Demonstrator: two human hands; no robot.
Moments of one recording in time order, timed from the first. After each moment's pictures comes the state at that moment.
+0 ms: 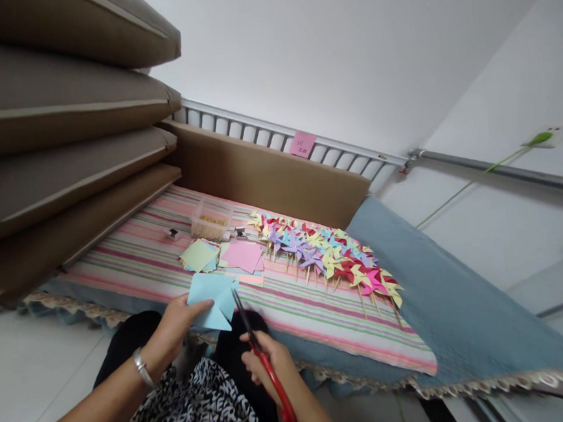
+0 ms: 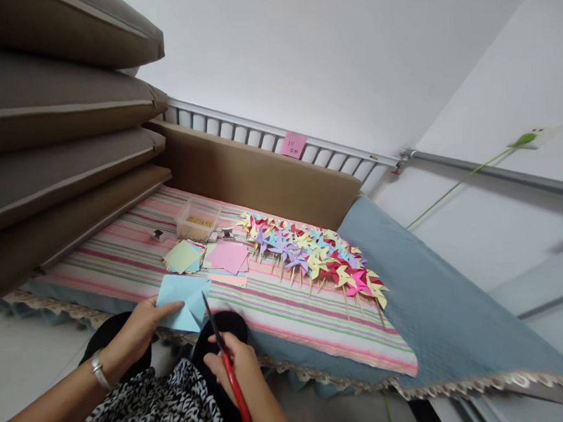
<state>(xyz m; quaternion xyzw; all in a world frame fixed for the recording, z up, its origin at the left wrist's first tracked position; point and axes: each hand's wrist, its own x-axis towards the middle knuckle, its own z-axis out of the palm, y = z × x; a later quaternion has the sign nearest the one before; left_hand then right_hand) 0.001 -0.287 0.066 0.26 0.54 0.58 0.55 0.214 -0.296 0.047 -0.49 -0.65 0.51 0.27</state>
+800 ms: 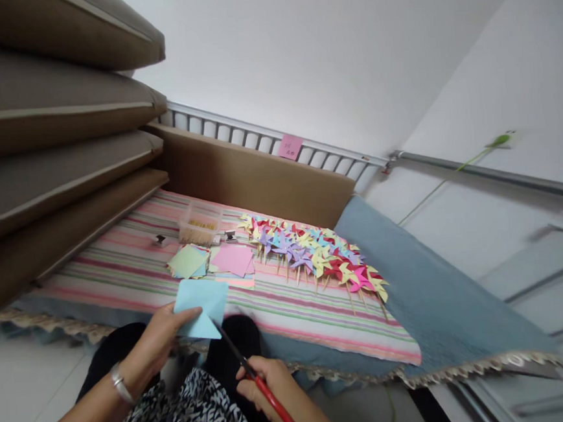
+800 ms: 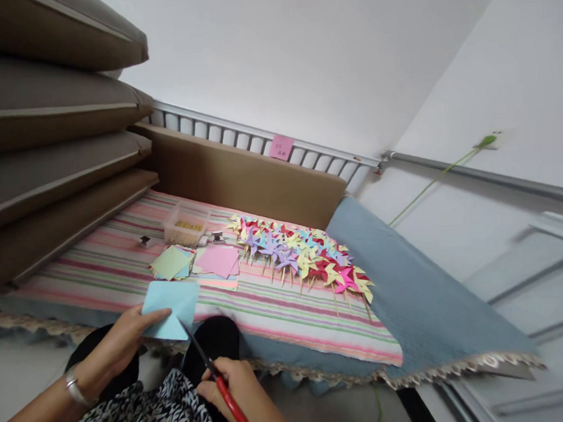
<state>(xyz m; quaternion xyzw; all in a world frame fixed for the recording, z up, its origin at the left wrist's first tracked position) -0.003 -0.288 0.071 0.26 0.53 0.55 0.59 0.234 -0.310 0.067 -0.48 -0.70 0.50 0.18</state>
